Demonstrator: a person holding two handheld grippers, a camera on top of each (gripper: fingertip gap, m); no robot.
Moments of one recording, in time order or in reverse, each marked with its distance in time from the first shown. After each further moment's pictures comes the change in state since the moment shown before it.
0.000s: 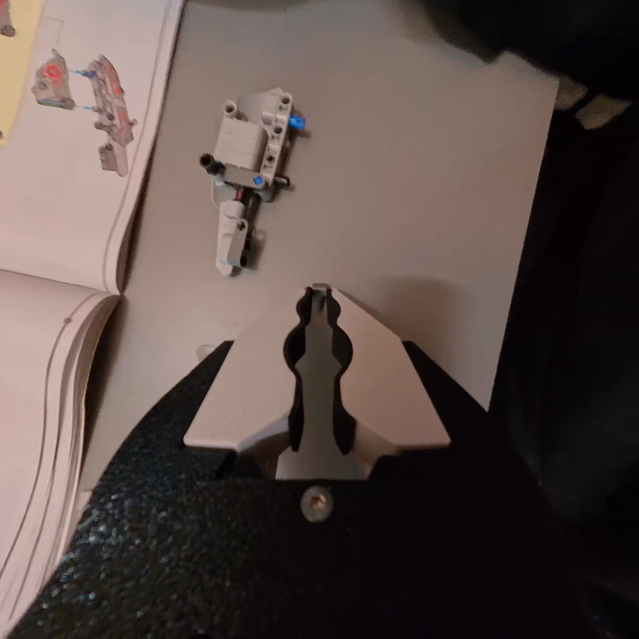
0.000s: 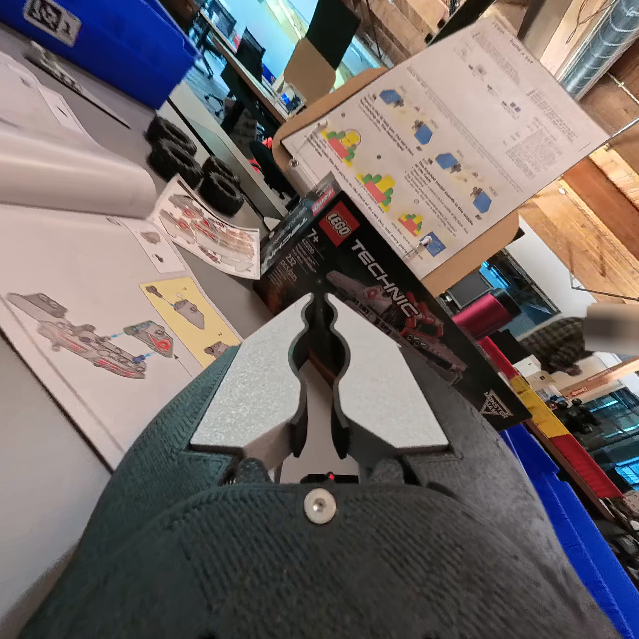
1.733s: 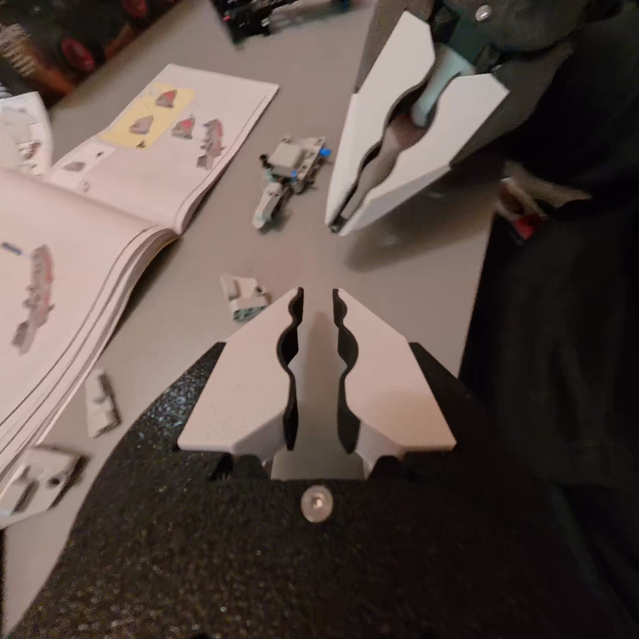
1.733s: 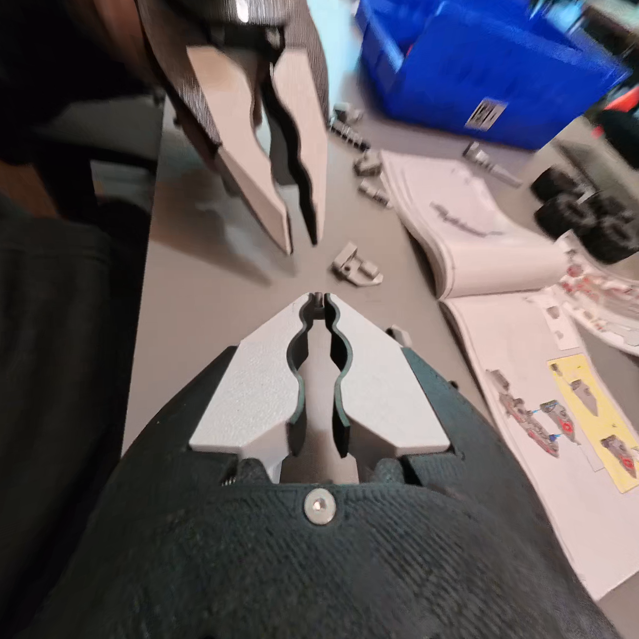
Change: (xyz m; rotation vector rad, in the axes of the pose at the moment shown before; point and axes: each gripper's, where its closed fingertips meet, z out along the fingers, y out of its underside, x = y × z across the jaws) left arm 0.005 0.023 -0.054 0.352 -0.126 -0.074; right arm -0.205 -0.108 -0.112 -0.020 -0.856 0.279
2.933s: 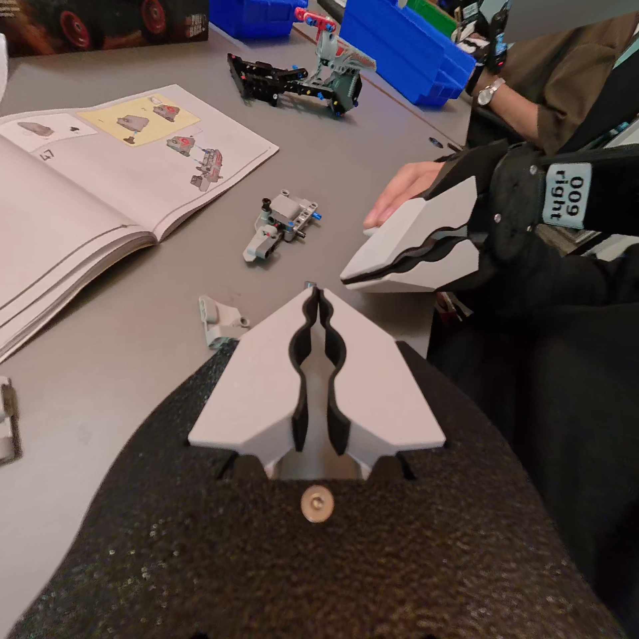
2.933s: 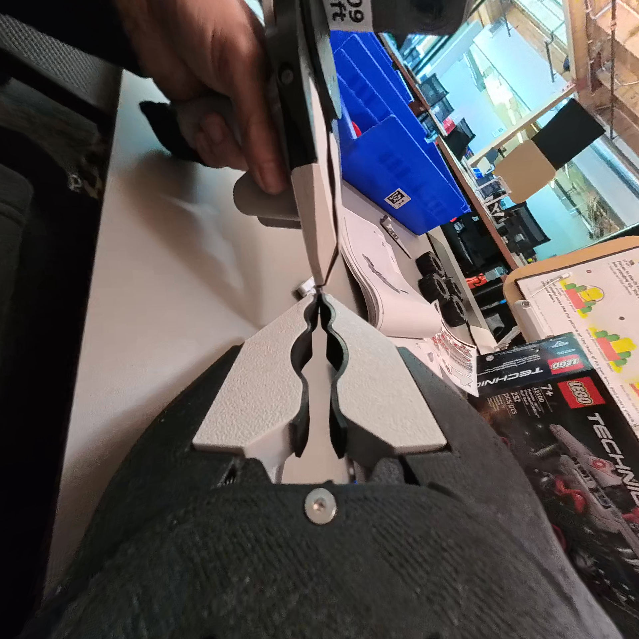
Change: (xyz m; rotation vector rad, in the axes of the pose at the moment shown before) left arm -0.005 -0.026 0.006 0.184 0.147 -0.348; right arm -0.001 -0.019 -0.003 0.049 0.280 -0.395
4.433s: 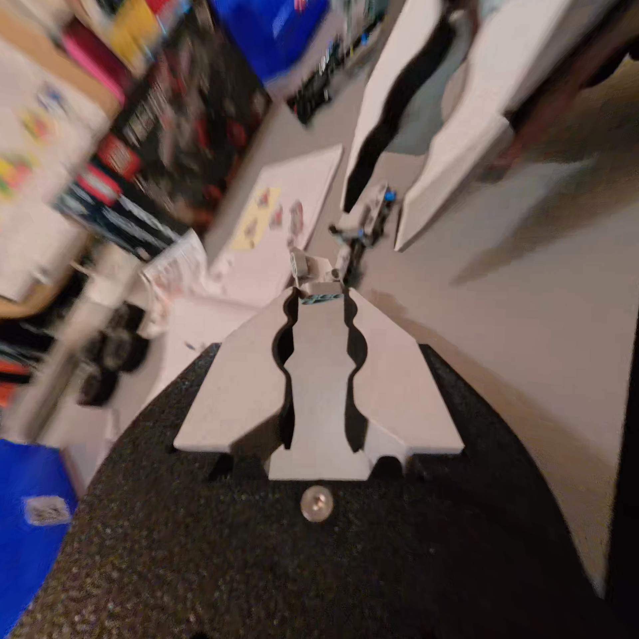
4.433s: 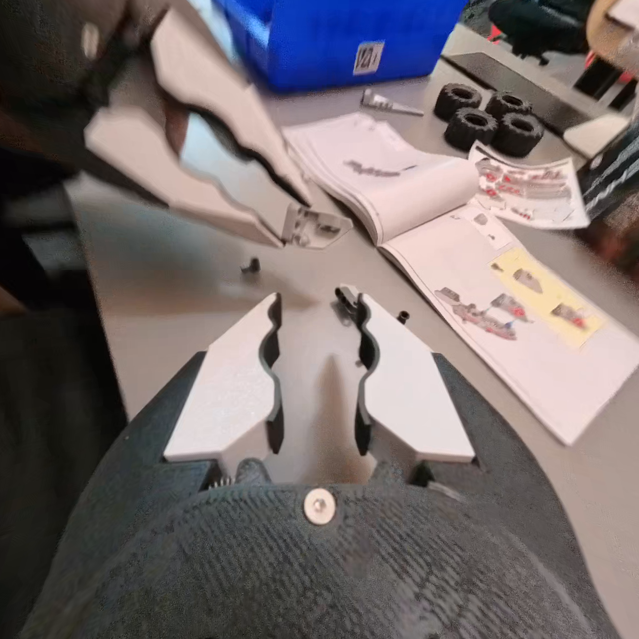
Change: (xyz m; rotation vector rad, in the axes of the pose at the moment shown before) left arm -0.017 -0.026 0.007 -0.104 -0.429 0.807; right arm 0.027 0.040 -0.017 -0.188 -0.056 0.681
